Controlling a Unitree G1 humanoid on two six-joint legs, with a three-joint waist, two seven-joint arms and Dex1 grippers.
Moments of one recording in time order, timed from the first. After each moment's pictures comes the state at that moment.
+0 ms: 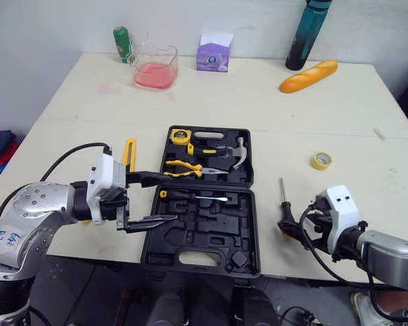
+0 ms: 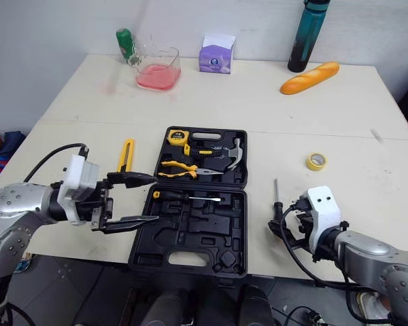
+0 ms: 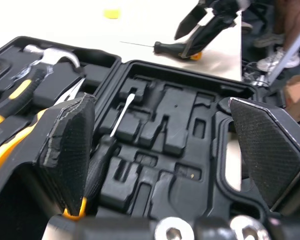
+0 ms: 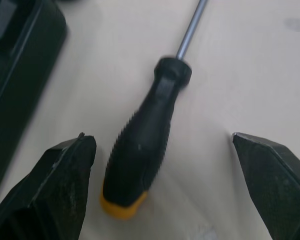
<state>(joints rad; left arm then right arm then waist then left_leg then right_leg) -0.21 0.84 0.17 -0.46 -0.70 0.52 -1.04 0.01 -0.74 -0.35 -0.66 1.19 1.30 -0.12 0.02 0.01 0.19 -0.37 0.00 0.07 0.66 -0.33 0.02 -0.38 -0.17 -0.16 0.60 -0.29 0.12</state>
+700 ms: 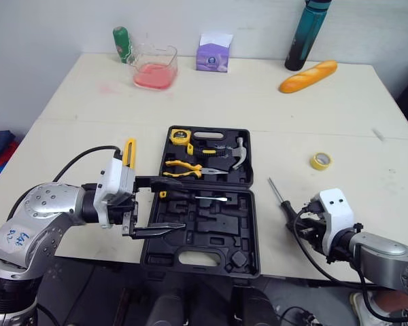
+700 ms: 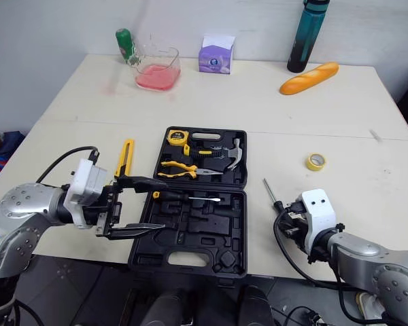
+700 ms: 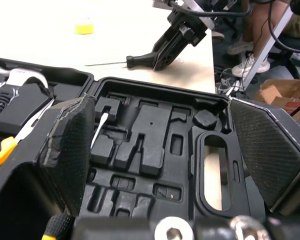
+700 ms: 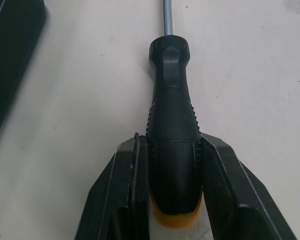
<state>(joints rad) -0.23 0.81 0.14 -0.47 -0.71 0.52 -1.08 0.01 -0.74 -0.30 -0.67 1.15 1.30 -0.18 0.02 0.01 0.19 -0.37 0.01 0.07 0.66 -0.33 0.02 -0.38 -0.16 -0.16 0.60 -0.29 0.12</state>
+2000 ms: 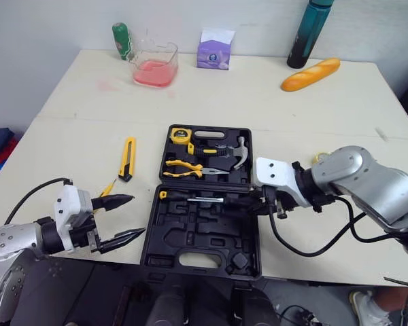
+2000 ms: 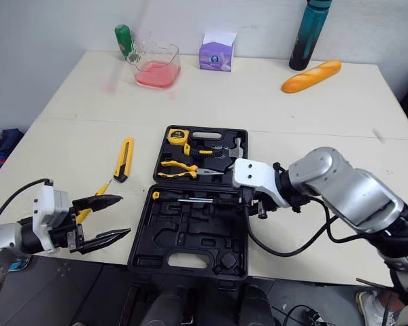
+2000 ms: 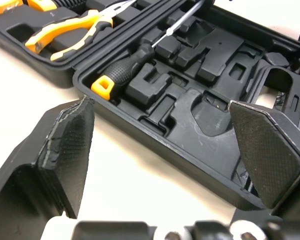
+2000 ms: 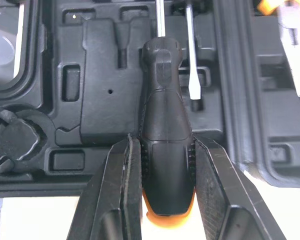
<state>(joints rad) 0.18 0.80 0.40 -0.42 -0.62 0.39 -1.00 -0.81 -1.00 0.51 -0.45 0.40 0.93 1.09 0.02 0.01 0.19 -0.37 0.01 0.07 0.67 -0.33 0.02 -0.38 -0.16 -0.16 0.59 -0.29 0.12</state>
